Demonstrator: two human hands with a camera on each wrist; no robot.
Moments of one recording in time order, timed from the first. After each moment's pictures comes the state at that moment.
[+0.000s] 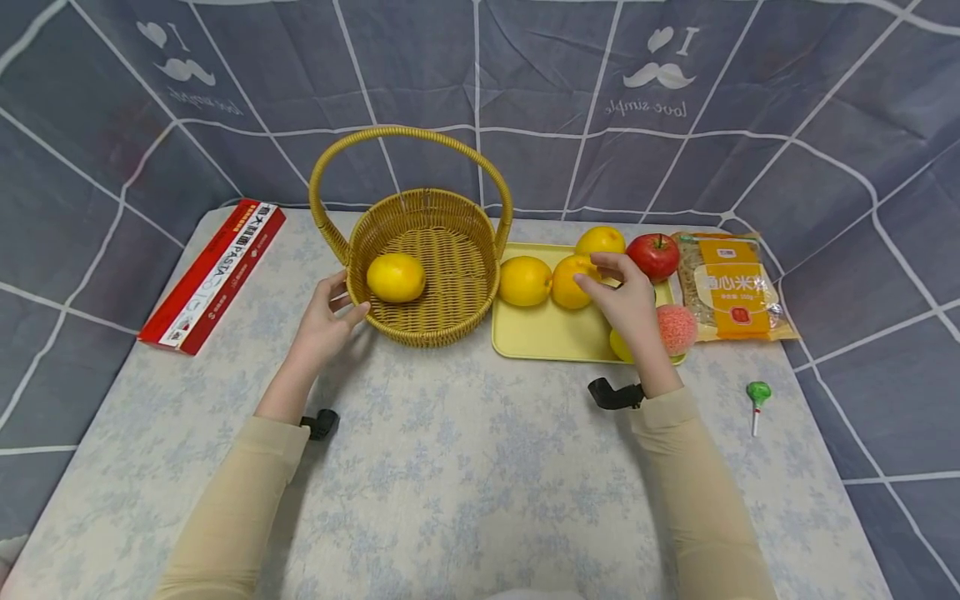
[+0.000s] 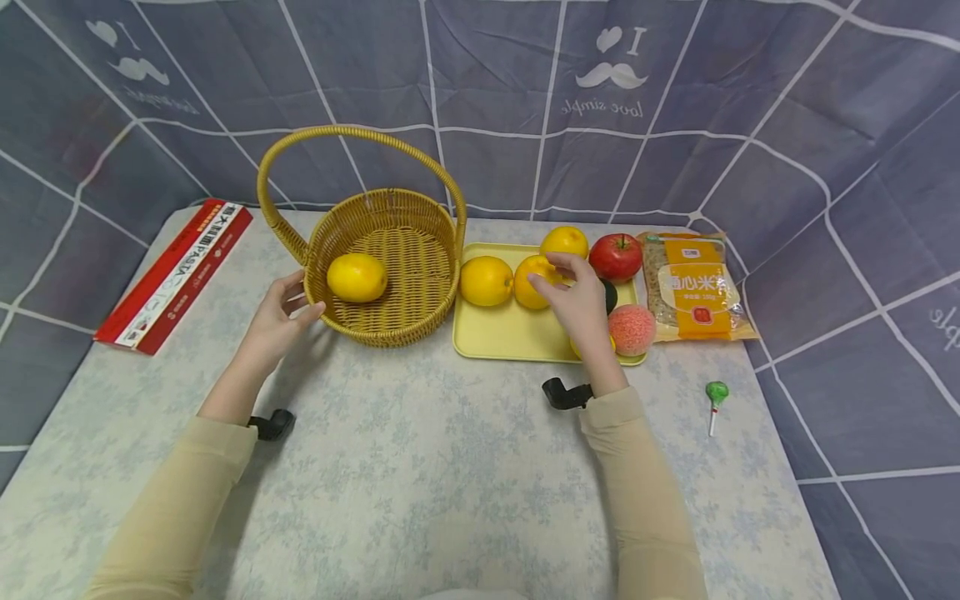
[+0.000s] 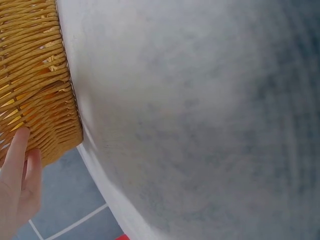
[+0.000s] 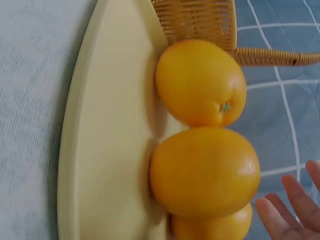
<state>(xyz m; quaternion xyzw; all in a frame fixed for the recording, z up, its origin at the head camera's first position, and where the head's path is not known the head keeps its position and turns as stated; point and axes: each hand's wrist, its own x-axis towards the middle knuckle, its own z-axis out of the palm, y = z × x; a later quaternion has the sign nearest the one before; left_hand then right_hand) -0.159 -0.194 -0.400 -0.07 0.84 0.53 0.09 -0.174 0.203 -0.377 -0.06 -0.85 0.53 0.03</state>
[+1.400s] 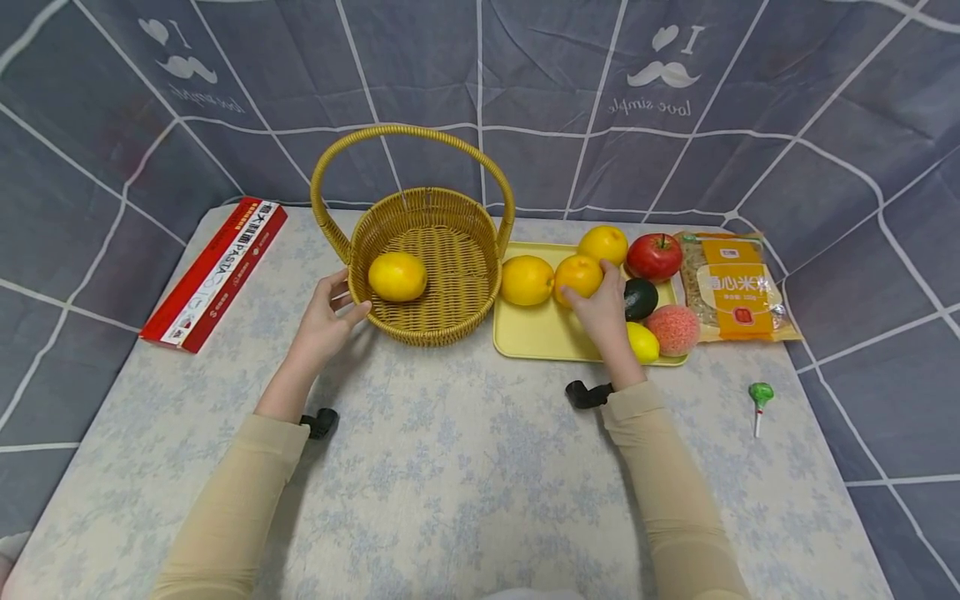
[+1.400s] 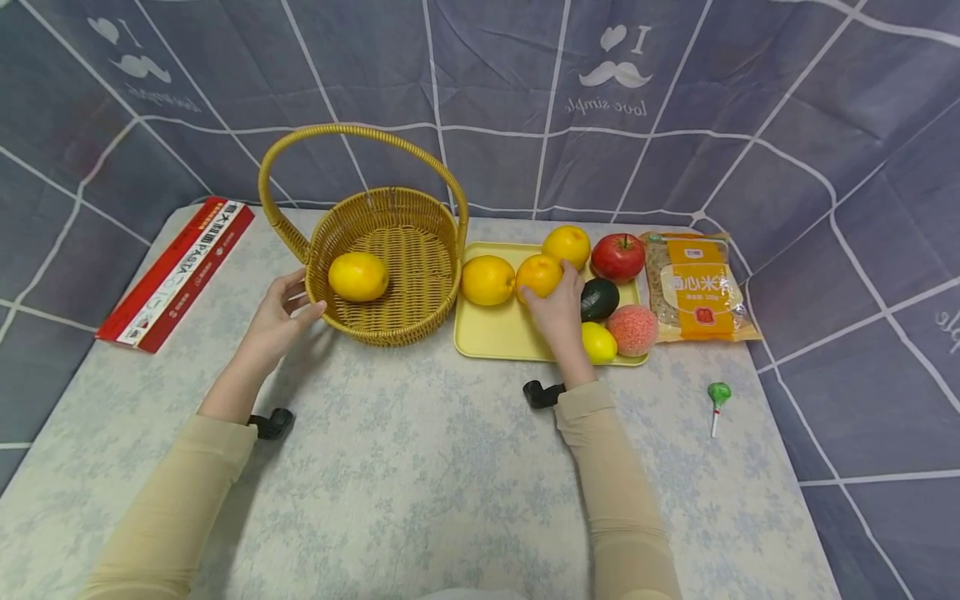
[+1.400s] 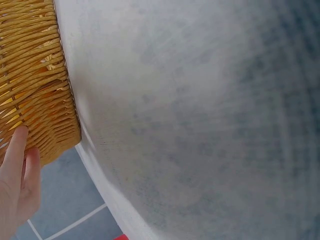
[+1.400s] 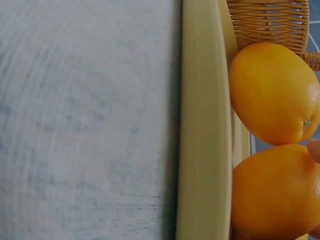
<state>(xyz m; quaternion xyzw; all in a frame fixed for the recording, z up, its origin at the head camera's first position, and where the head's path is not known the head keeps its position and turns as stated) -0.160 -0.197 -0.403 -0.07 0.84 0.54 0.09 -0.193 0.182 -0.420 -0.14 -0.88 0.46 0.01</state>
